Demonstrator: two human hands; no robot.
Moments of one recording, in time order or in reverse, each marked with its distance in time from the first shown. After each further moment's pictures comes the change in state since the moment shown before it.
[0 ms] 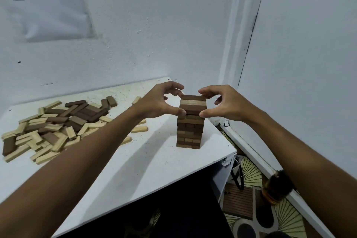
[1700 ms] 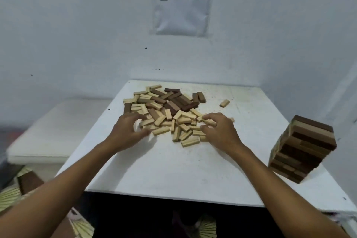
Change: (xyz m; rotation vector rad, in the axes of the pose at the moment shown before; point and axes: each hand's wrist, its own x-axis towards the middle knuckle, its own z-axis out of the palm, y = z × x) left_hand -0.263 -0.153 -0.126 0.461 0.567 -0.493; right_hand 0.062 -0.107 0.233 0.154 -0.083 -0.043
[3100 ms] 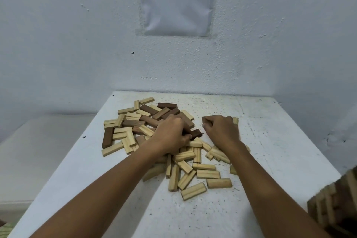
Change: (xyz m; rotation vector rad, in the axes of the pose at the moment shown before) left_hand 0.143 0.070 0.087 0.221 -0.231 0.210; right_hand 0.143 0.042 0.033 -0.438 0.012 0.151
